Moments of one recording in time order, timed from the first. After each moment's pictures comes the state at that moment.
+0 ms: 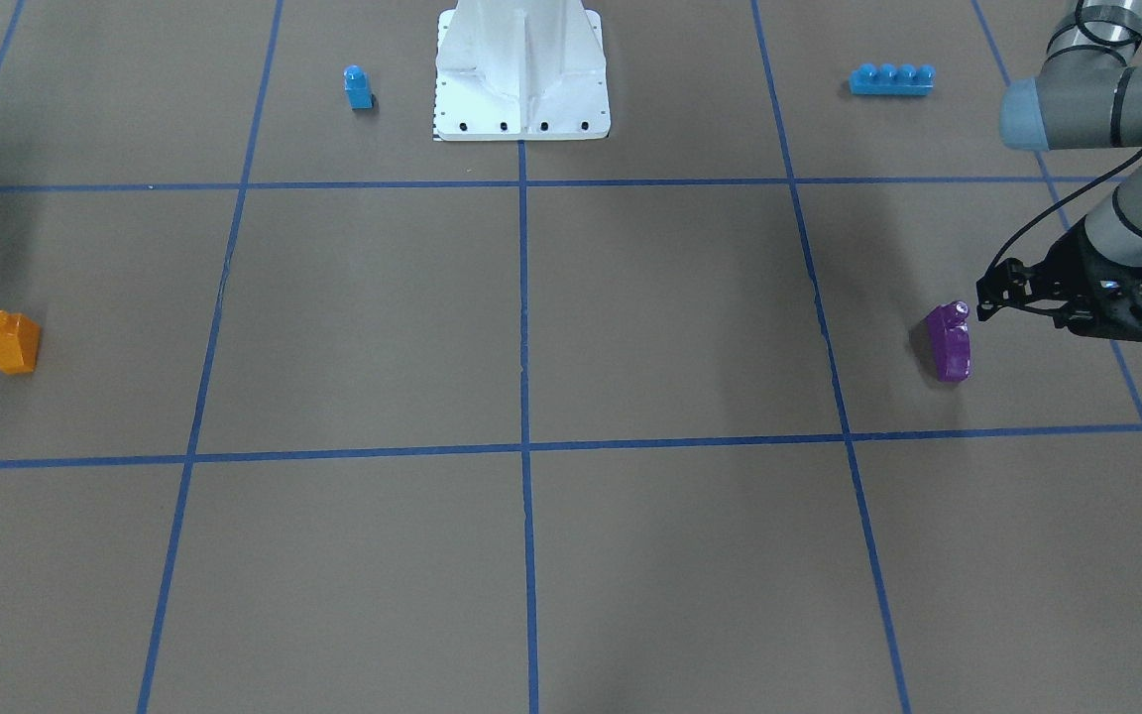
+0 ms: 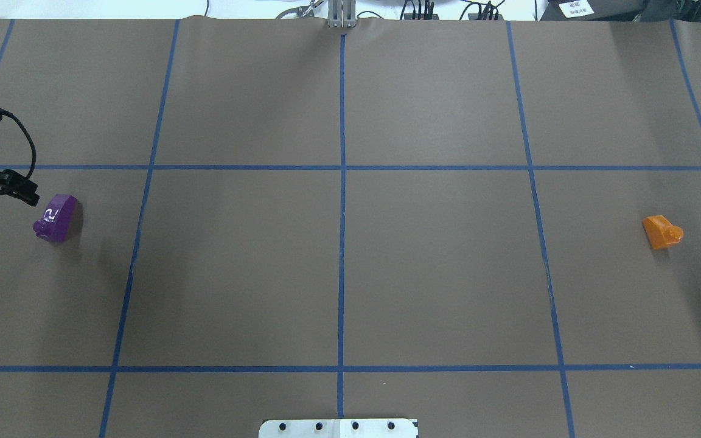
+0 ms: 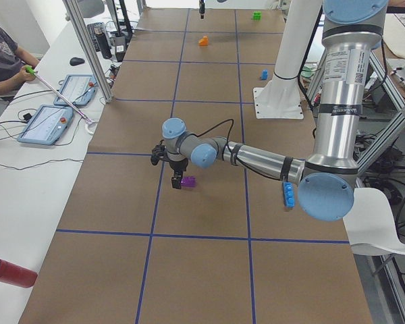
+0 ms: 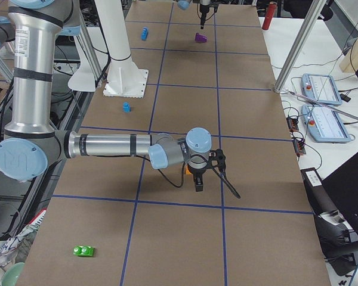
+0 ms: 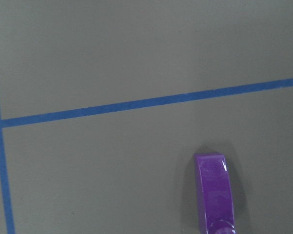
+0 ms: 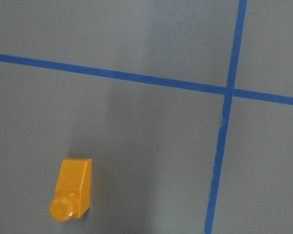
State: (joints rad) left arm -1.04 -1.63 -1.69 -1.83 -2.21 -0.54; right arm 1.37 -1.70 1.70 -1.30 2.36 0.18
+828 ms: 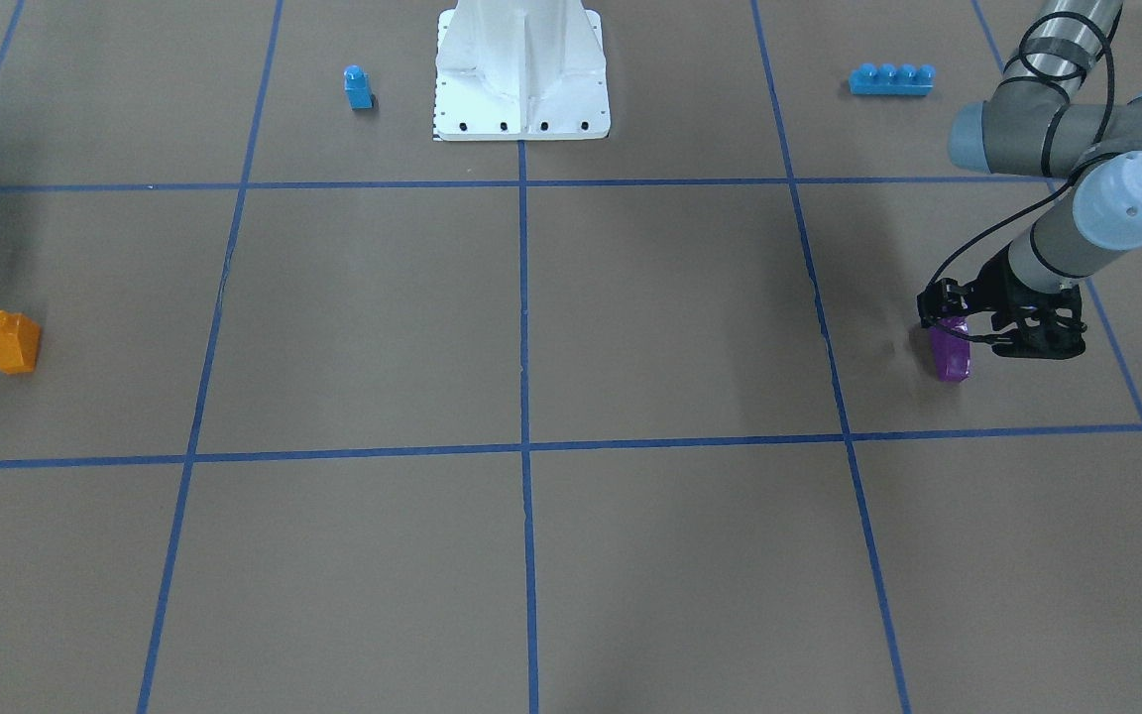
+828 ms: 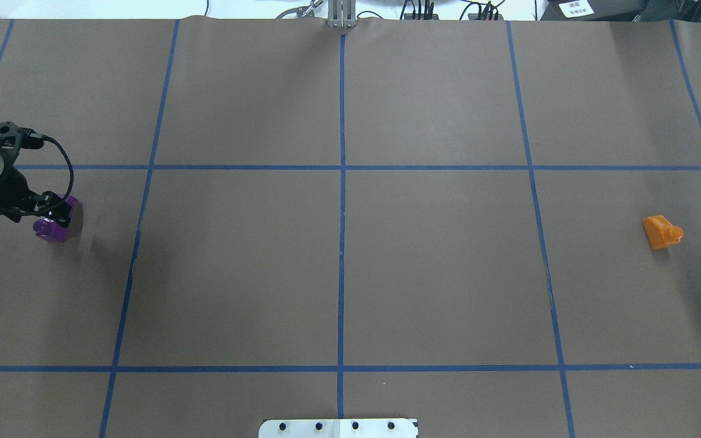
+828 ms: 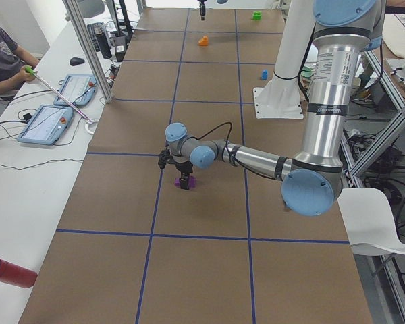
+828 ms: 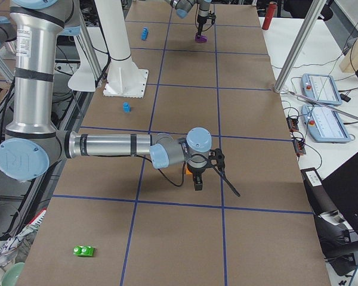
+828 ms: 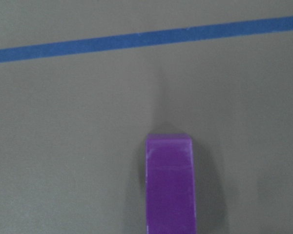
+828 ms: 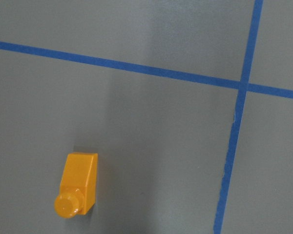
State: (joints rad) left arm -0.94 -1.67 -1.61 -1.84 -2.21 -0.63; right arm 1.35 -1.70 1.70 -1.30 2.36 0.18
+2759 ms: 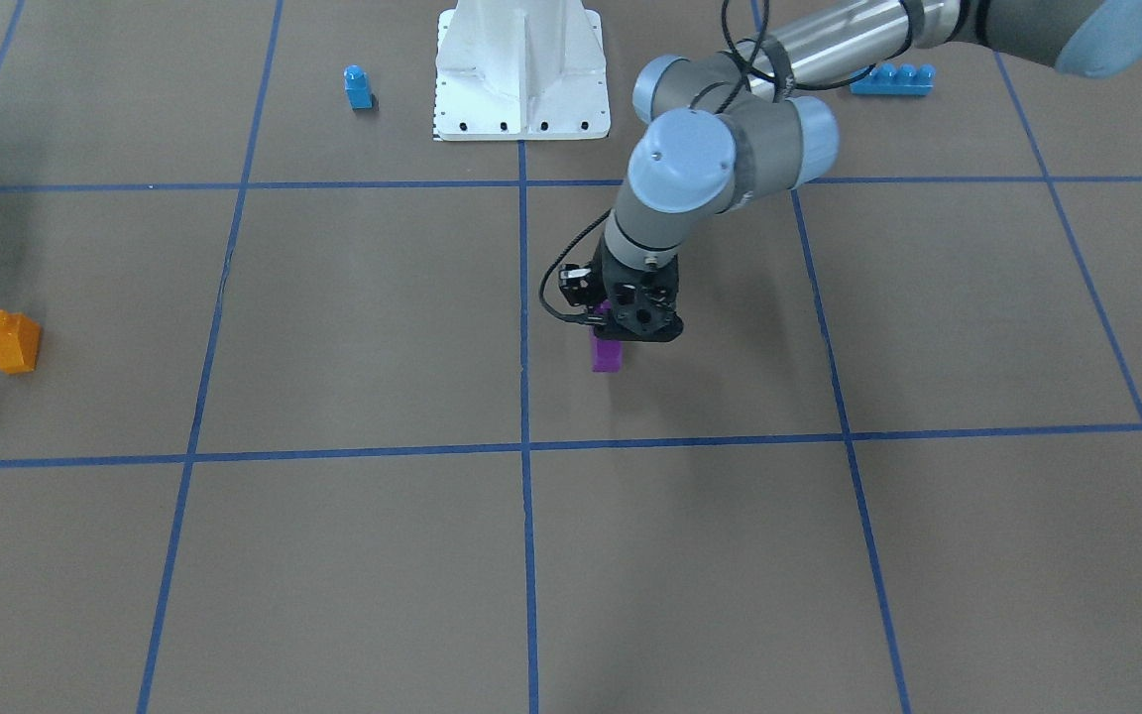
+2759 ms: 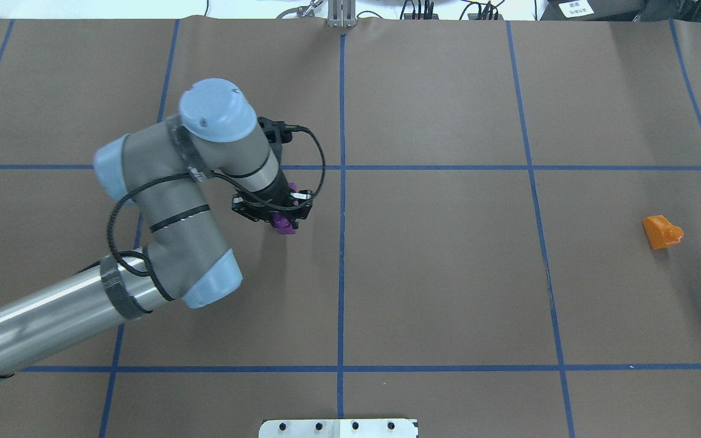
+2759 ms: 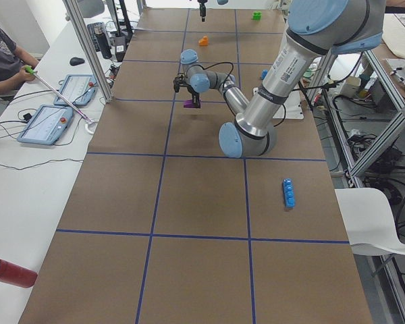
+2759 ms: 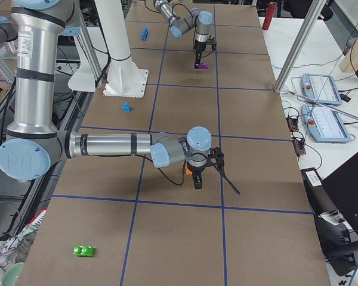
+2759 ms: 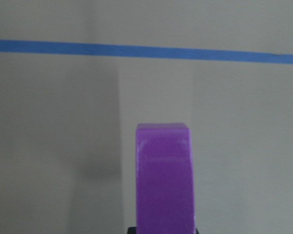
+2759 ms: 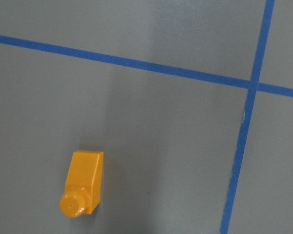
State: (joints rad) left arm -0.59 -2.36 -1.47 -1.67 -2.08 -1.17; right arm 1.33 -1.70 1.70 -1.30 2.36 0.18
